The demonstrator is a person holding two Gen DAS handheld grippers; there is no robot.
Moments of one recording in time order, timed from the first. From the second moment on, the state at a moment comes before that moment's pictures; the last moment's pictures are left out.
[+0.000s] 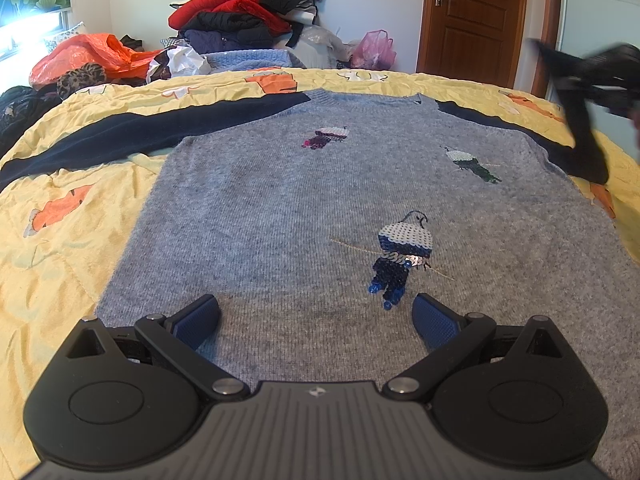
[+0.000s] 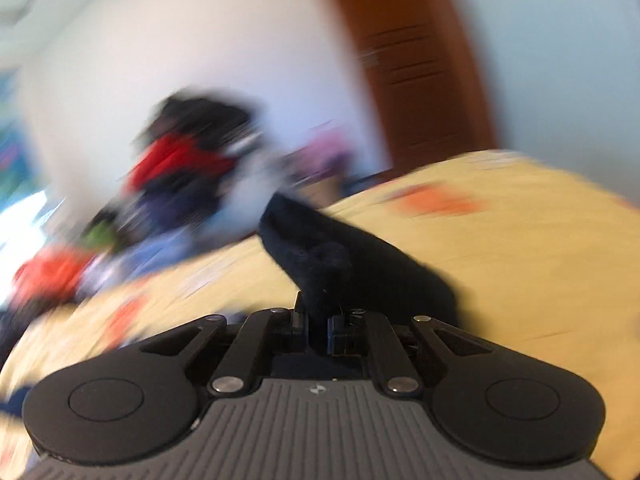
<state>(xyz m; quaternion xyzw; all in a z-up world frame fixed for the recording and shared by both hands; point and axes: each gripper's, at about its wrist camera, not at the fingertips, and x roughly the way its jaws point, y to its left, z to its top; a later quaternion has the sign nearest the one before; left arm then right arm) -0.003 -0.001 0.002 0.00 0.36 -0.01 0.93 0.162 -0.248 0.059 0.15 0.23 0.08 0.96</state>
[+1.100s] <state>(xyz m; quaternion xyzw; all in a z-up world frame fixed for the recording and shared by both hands) 0.200 -0.043 0.016 -0.30 0.43 -0.17 0.84 0.080 -0.213 -0.011 0.24 0.28 0.18 0.91</state>
